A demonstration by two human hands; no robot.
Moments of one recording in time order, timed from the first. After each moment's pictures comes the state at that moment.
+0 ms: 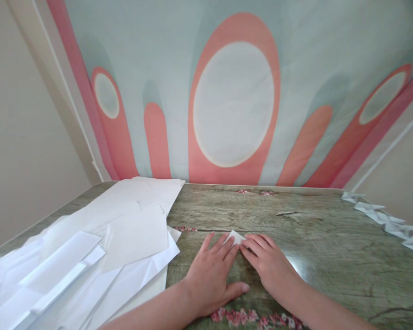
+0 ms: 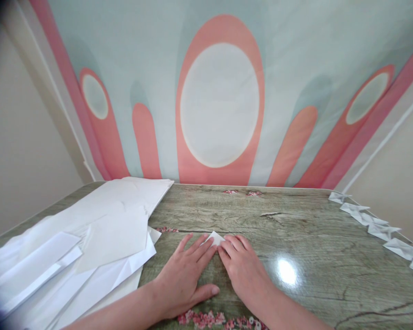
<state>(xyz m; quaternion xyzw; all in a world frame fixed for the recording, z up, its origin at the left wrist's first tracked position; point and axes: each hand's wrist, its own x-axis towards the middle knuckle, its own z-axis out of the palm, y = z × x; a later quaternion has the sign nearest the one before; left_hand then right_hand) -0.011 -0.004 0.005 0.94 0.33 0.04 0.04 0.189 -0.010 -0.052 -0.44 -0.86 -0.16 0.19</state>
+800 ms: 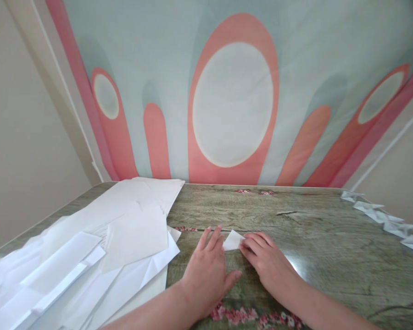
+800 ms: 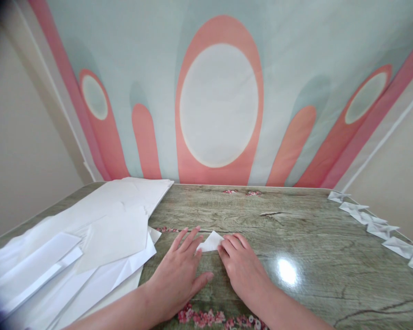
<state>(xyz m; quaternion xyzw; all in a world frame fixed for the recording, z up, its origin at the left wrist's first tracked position) -0.007 -0.010 0.009 0.91 0.40 0.04 -0.05 0.185 -0.011 -0.044 -0.45 -0.86 -0.13 0.18</state>
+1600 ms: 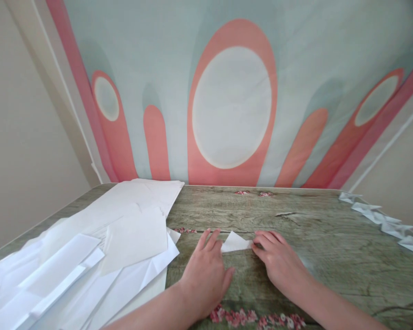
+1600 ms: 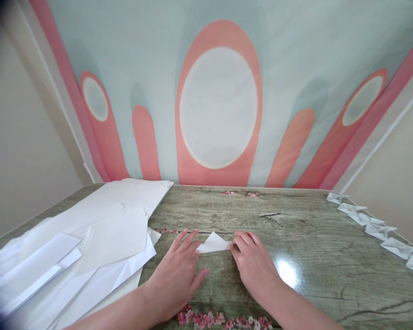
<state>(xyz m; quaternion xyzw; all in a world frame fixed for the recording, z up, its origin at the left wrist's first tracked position) -0.007 -0.011 0.013 0.91 0.40 0.05 -0.07 0.208 -0.011 -0.039 -0.50 -0.84 -0.14 0.16</state>
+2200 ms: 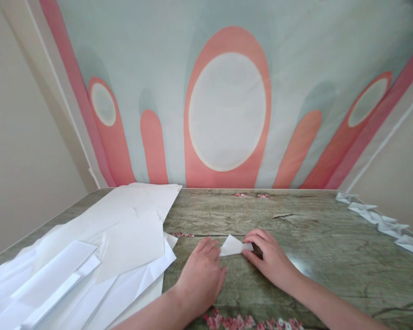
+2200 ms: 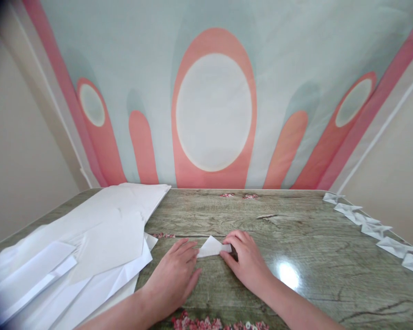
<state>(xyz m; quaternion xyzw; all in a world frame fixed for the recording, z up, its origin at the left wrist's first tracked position) -0.011 0.000 0.001 0.92 0.37 0.08 -0.04 0.208 0.005 -0.045 -0.54 -0.78 0.06 0.31</state>
